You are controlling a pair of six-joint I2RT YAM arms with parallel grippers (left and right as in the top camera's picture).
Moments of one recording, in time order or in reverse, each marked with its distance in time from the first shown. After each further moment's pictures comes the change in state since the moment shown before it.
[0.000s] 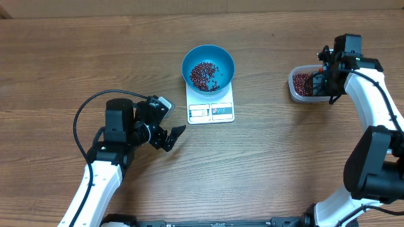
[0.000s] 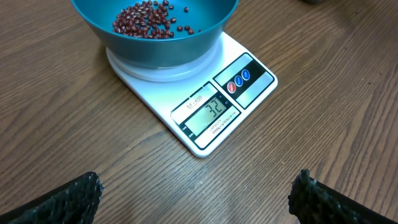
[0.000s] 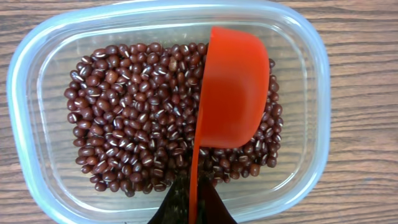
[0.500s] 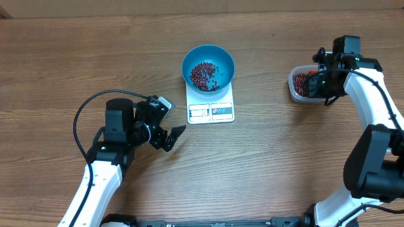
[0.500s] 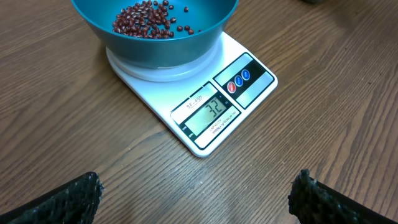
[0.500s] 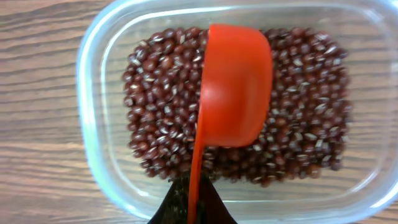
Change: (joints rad) left arm 0.000 0.000 0.000 0.000 0.000 0.000; right arm 0.000 0.010 -0.001 -0.038 -0.152 -0.004
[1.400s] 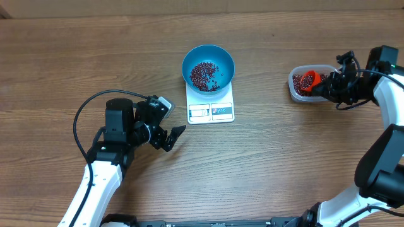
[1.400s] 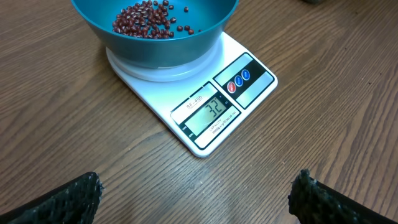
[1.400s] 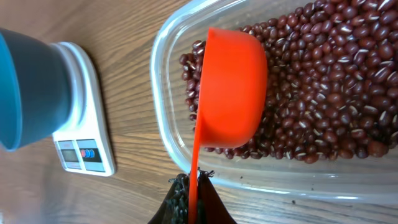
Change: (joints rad) left arm 0.000 0.000 0.000 0.000 0.000 0.000; right arm -0.224 0.003 0.000 -0.069 -0.524 0.027
